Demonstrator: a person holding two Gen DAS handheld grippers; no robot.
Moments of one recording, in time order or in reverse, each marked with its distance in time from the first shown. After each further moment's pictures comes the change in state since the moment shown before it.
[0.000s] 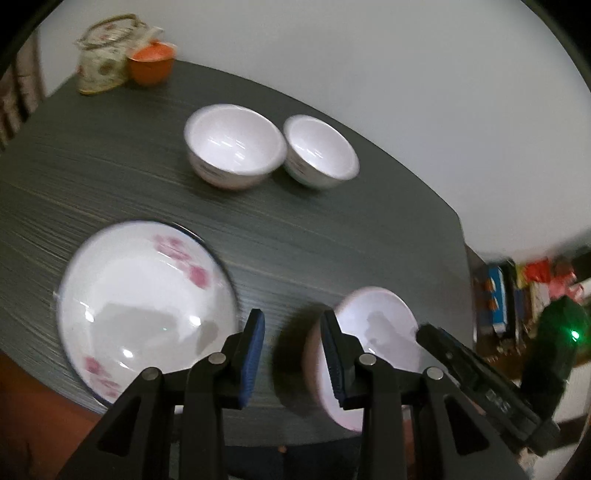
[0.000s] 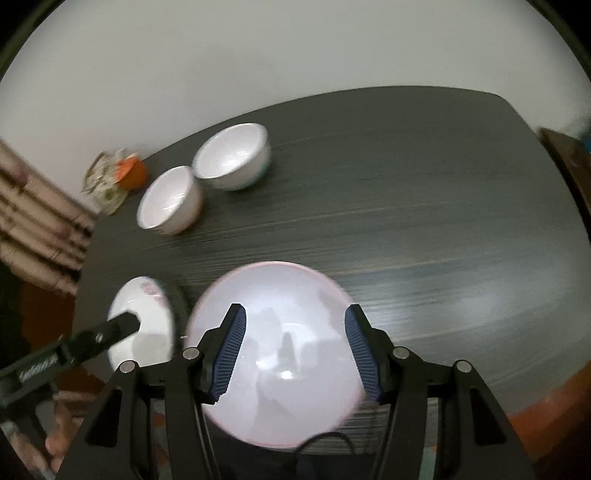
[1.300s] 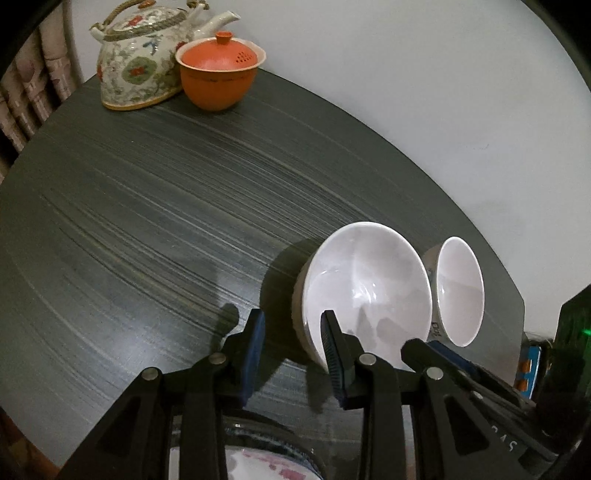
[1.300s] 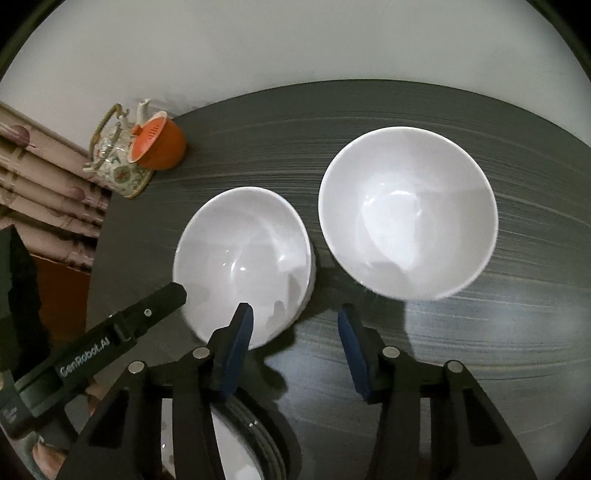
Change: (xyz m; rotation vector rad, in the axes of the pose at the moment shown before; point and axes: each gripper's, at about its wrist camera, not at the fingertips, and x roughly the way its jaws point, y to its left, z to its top) left arm 0.079 0.097 0.139 -0.168 0.007 0.165; right arm 0.172 0.130 0.139 -0.157 0.231 0.102
